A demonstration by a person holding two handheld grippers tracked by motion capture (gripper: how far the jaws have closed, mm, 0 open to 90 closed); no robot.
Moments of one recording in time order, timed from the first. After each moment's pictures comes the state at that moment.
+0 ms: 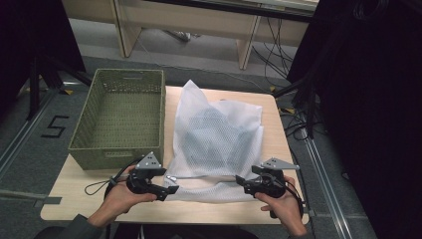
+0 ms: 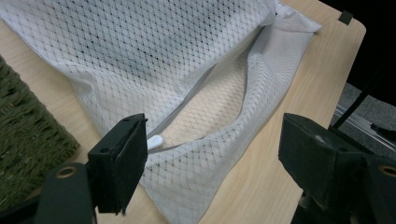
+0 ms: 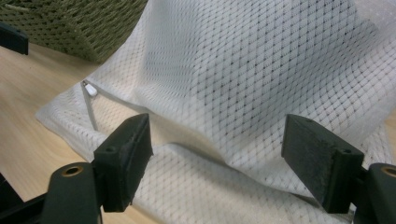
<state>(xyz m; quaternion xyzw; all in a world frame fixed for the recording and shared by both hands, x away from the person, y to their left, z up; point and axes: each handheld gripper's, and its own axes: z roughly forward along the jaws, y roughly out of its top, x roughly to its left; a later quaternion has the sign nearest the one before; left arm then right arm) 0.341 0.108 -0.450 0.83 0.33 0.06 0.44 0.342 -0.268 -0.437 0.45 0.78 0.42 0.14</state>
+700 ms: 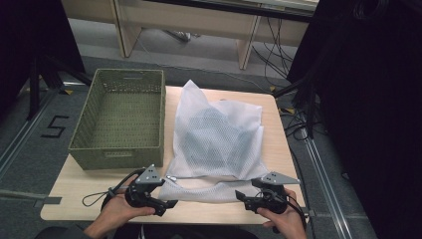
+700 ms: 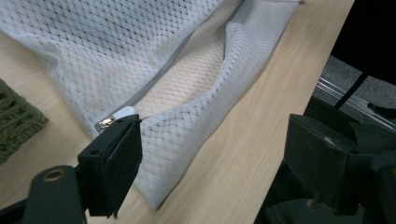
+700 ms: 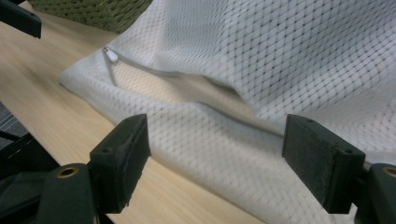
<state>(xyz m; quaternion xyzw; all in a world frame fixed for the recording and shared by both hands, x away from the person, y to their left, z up) 0.312 0.102 -0.460 0.85 0.31 0.05 0.43 0.308 -0.270 -0.448 0.43 0.79 0.41 0.12</state>
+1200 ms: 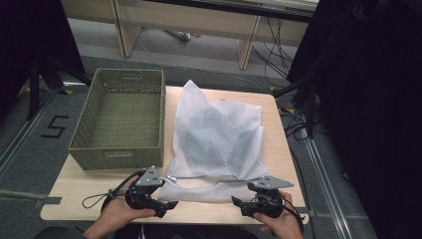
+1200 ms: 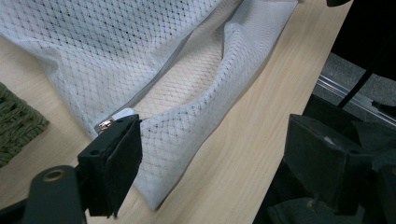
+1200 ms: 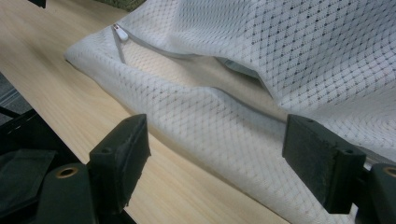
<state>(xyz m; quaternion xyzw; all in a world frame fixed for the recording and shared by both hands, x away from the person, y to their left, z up) 0.312 0.103 -0.458 0.86 0.30 0.07 0.42 0.305 -0.261 -0.455 0.40 0.82 0.39 0.13</state>
